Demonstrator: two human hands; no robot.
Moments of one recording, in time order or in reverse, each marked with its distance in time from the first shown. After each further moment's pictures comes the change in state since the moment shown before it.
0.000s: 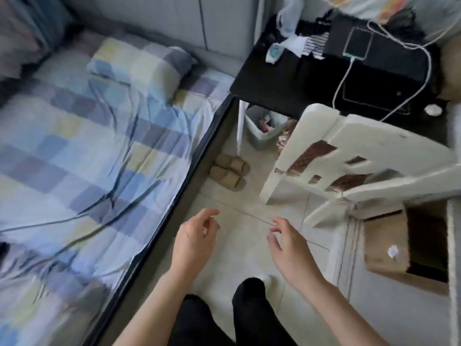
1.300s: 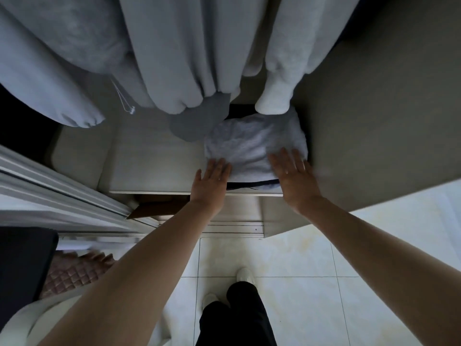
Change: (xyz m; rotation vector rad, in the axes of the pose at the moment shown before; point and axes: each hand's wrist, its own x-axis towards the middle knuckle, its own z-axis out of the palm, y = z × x) left_hand -0.063 0.304 0.632 1.036 -1.124 2.132; right_hand -0.138 0.417 -0.147 -0.185 0.617 1.466
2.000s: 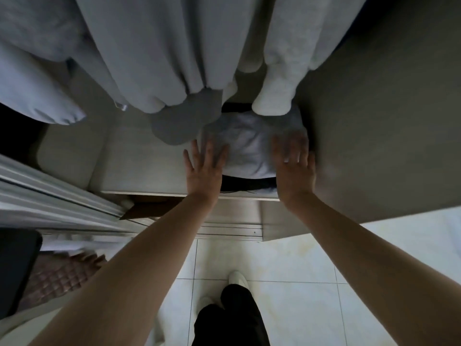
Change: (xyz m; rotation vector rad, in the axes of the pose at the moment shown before) left_hand 0.025 0.005 -0.009 -0.030 0.233 -0.179; right_hand 0.029 -0.011 -0.006 0.113 0.174 0.198
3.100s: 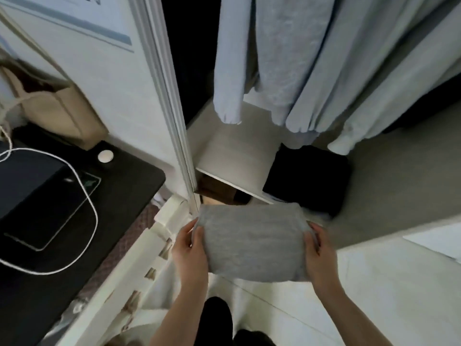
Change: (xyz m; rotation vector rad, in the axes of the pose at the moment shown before) left_hand -0.332 -0.026 -0.117 -1.523 0.676 -1.201; right_hand -0.219 -0.046 -0.117 1.070 -0.118 0.081
